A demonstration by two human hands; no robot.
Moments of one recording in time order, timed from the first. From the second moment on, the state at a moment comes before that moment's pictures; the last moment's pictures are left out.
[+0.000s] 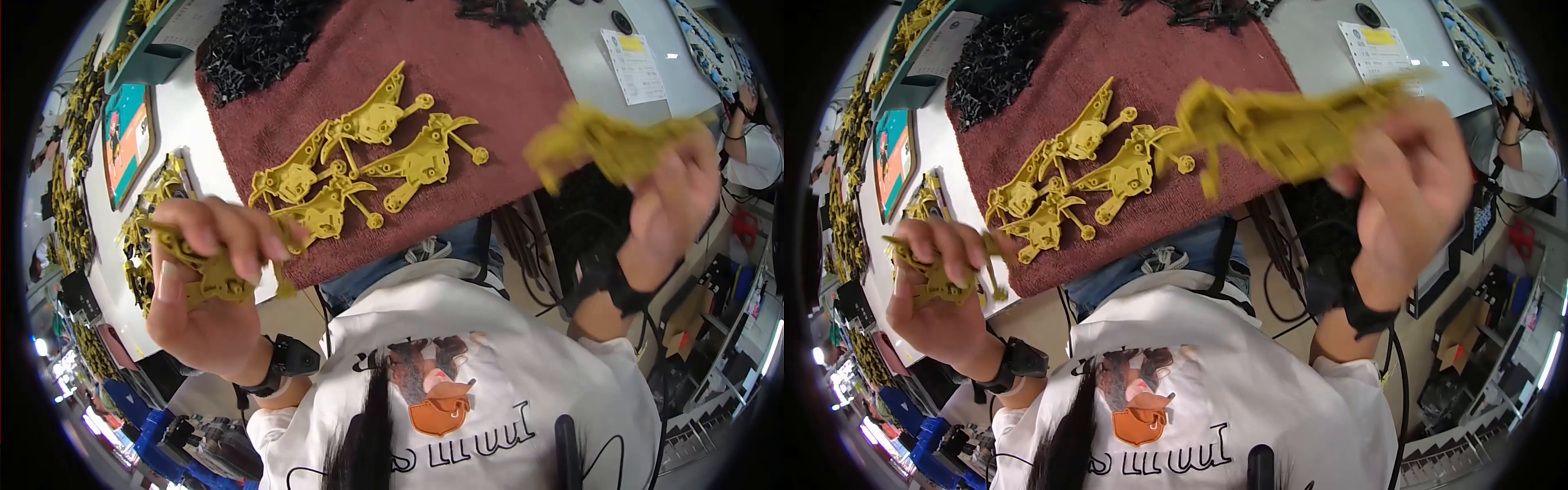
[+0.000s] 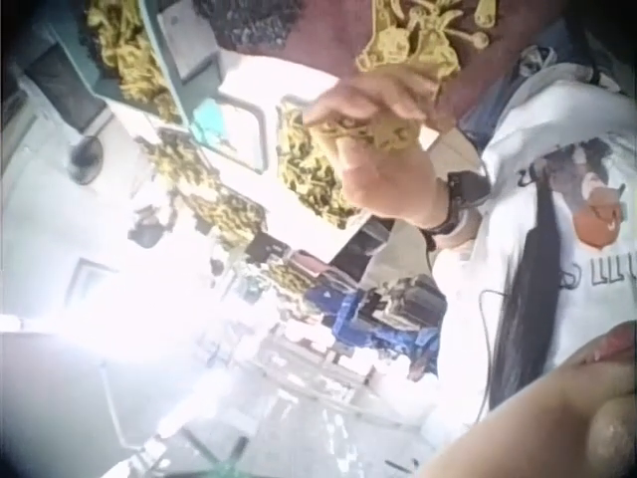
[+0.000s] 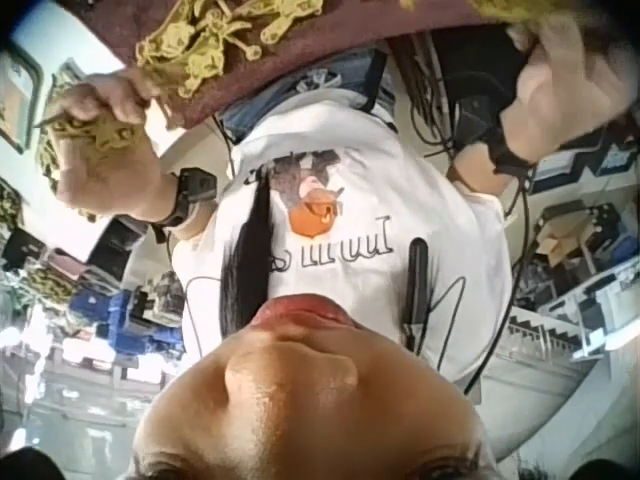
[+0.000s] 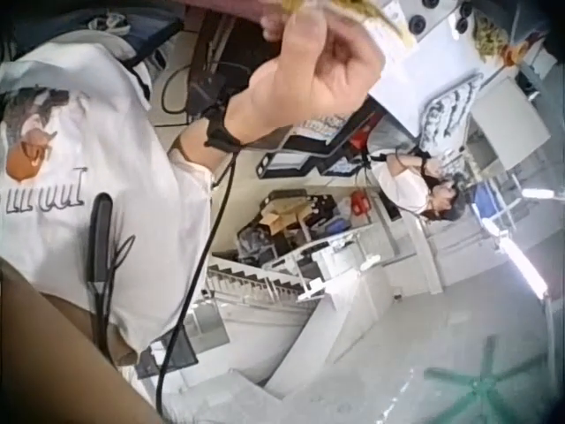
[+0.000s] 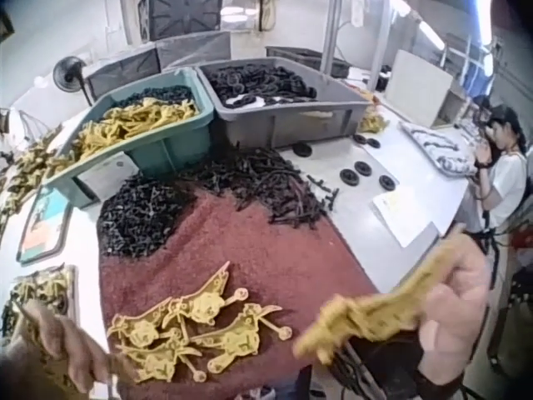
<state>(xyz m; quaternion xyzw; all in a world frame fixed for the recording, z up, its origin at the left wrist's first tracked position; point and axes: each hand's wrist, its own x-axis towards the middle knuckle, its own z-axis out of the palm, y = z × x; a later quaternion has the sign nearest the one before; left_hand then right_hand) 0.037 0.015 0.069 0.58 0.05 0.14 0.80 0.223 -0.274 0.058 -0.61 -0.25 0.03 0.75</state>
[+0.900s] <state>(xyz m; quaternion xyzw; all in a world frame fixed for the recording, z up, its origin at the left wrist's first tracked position) 0.118 -0.061 -0.001 0.98 0.08 0.11 0.10 0.259 -0.263 0.013 -0.79 -0.14 0.19 0.56</state>
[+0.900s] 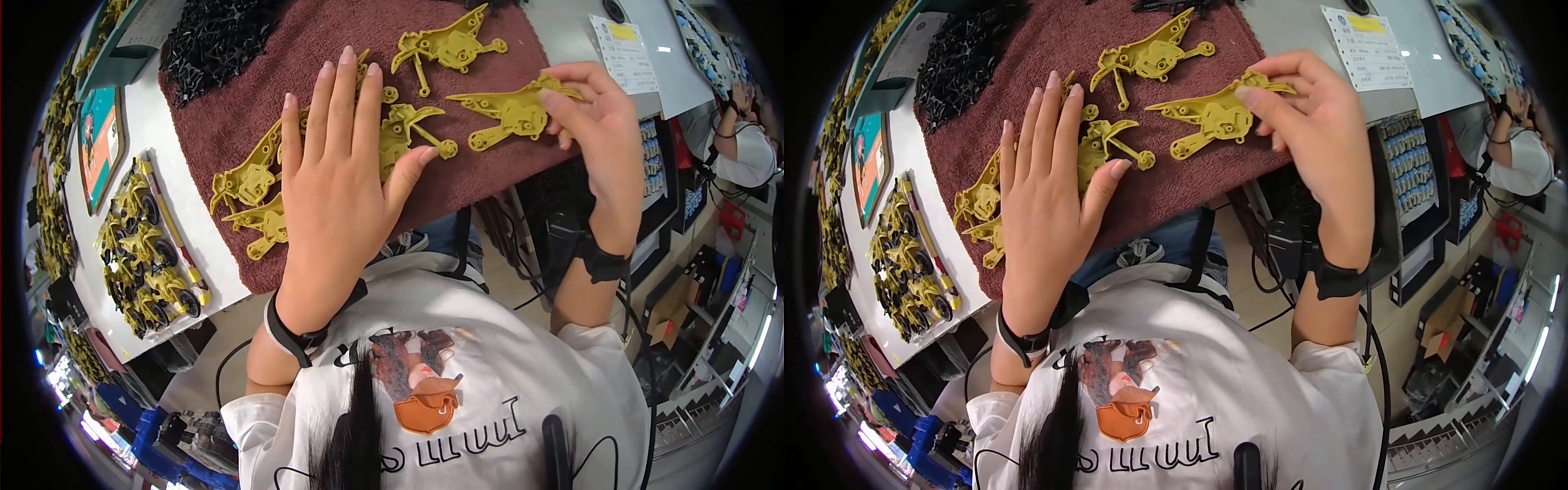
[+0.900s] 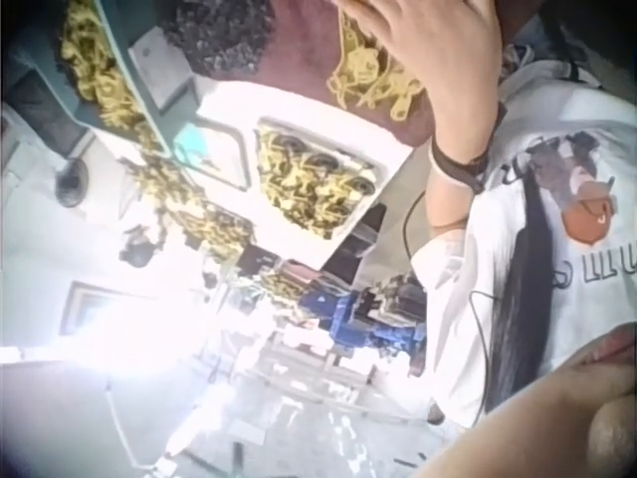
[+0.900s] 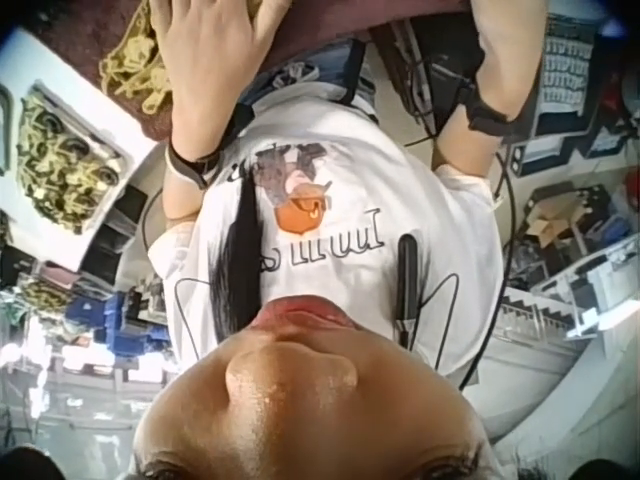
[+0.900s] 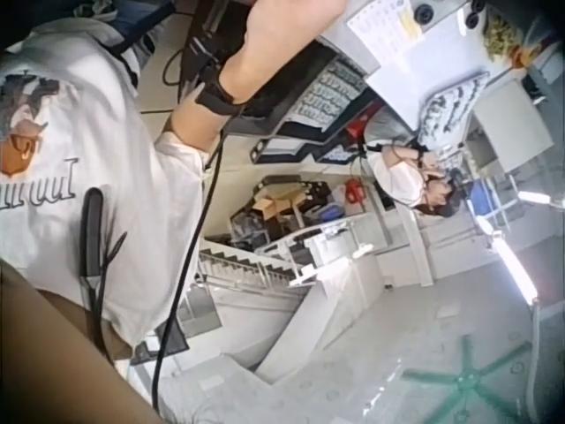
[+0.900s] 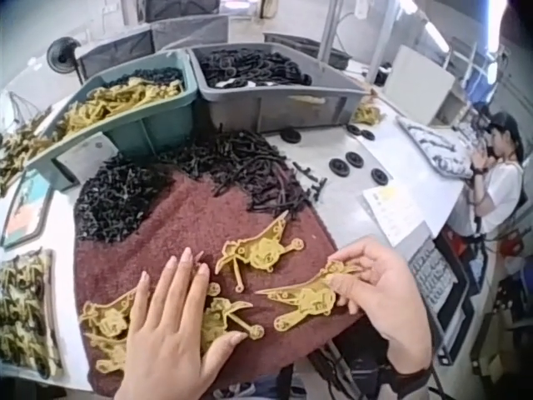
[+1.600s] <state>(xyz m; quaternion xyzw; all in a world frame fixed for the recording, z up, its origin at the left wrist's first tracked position) 0.093 -0.037 0.016 0.99 0.13 0.03 0.07 0.258 -0.219 0.025 -0.85 -0.45 0.03 0.27</state>
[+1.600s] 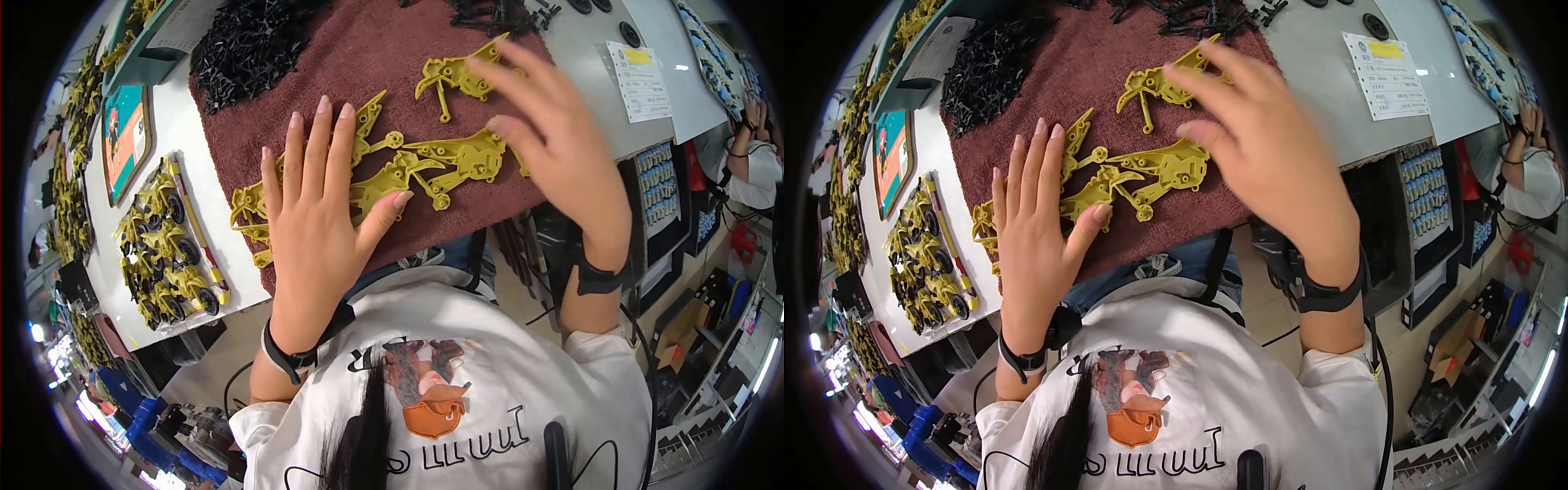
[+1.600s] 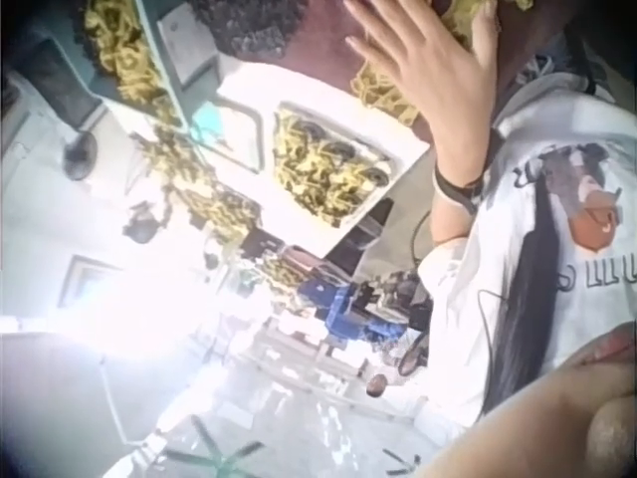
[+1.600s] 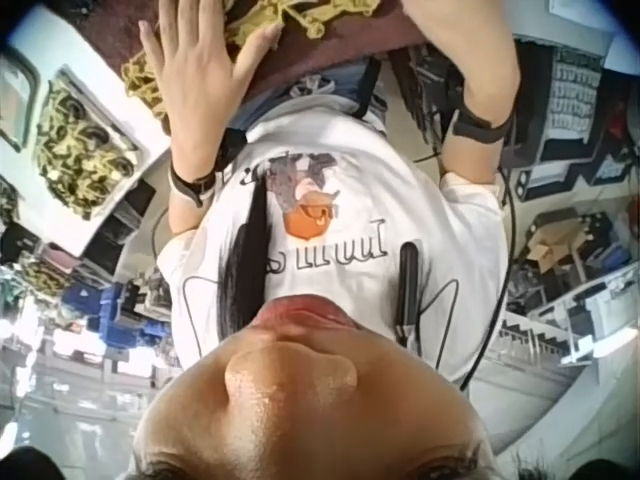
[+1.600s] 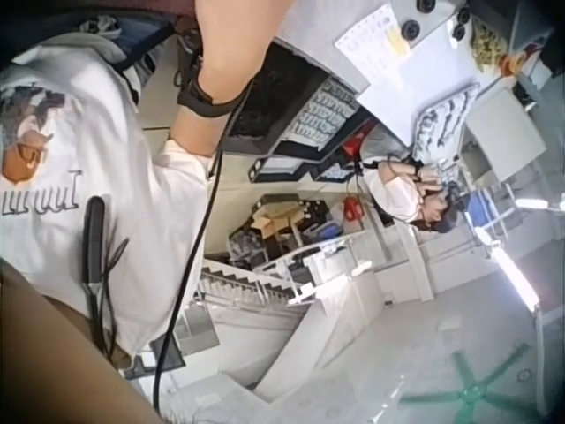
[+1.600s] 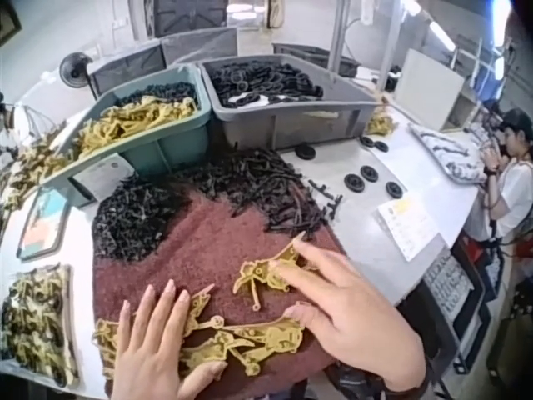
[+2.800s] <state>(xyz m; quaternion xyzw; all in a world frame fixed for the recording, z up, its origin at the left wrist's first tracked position) 0.164 0.099 0.144 0.94 0.05 0.11 0.33 0.226 -0.202 0.087 -0.72 -0.39 0.07 0.57</state>
